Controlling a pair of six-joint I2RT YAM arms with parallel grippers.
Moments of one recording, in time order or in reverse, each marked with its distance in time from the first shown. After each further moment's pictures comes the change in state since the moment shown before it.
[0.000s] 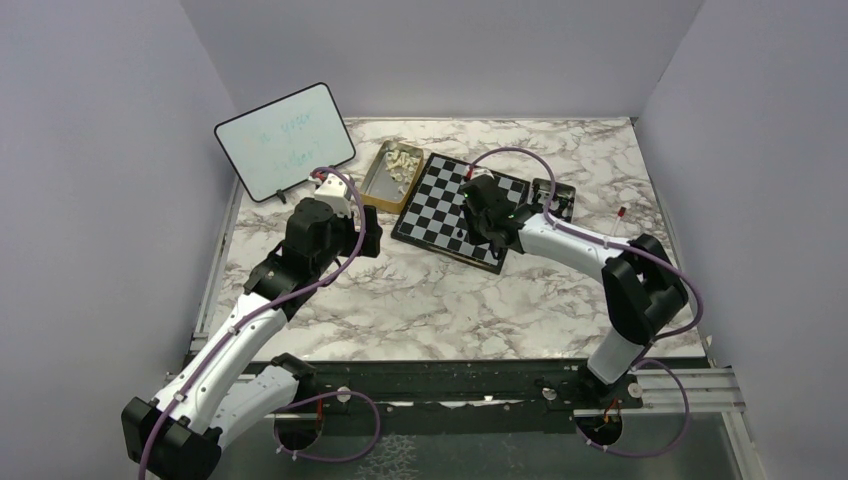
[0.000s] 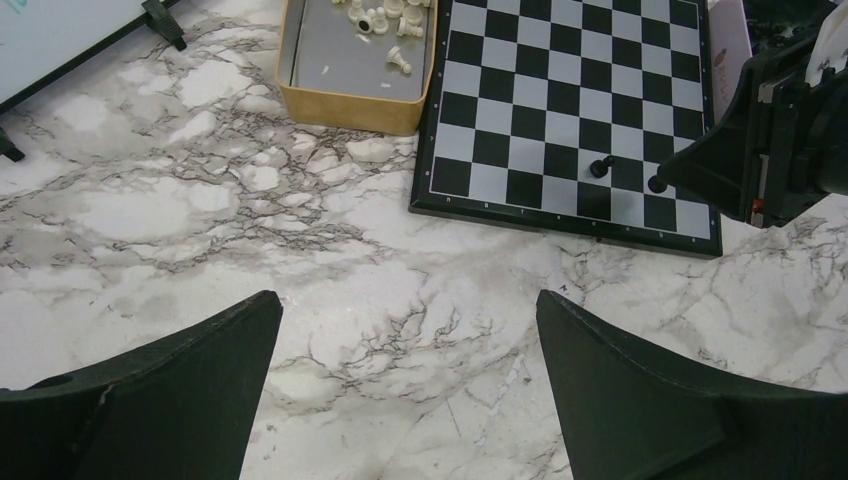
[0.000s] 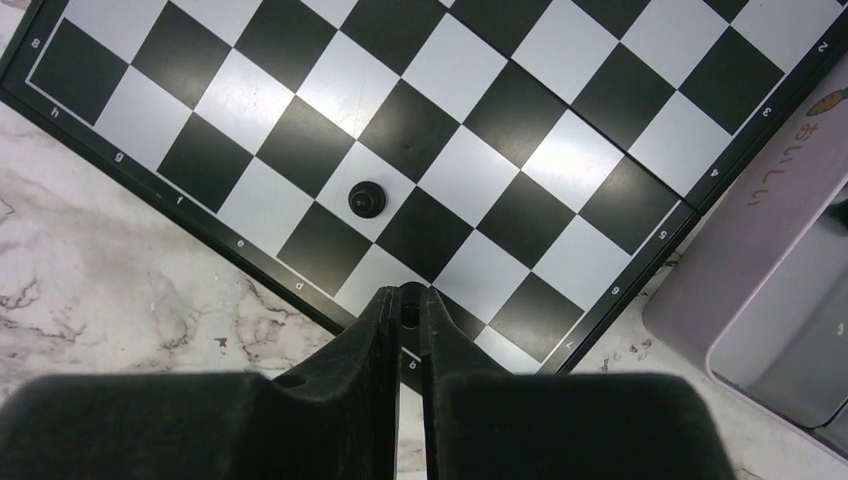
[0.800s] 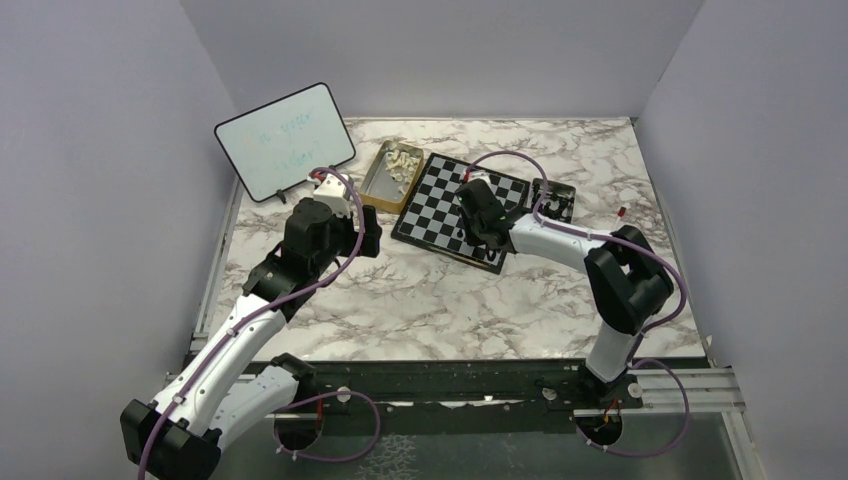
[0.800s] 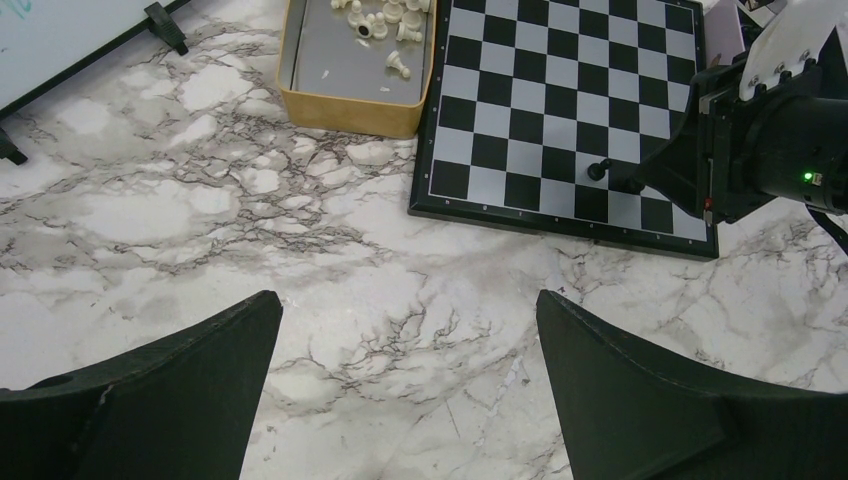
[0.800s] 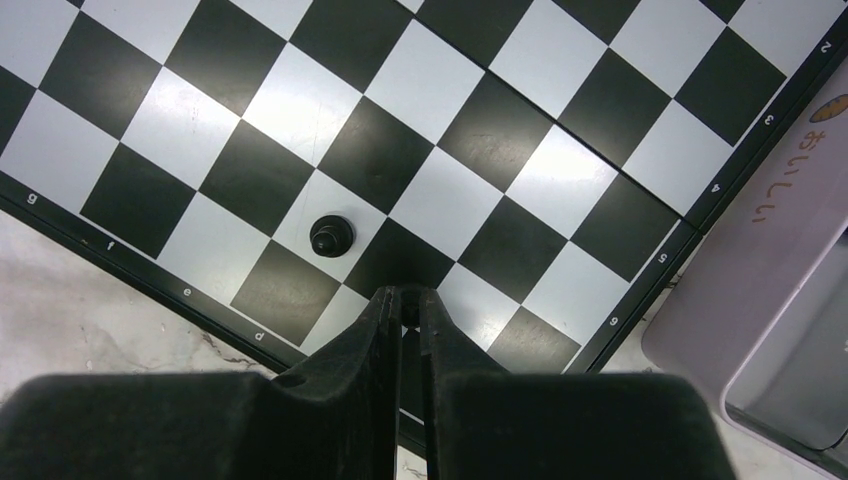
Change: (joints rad) left arm 0.000 -0.010 0.000 0.000 0.000 0.000; right arm 0.000 0.090 0.000 0.064 0.068 0.000
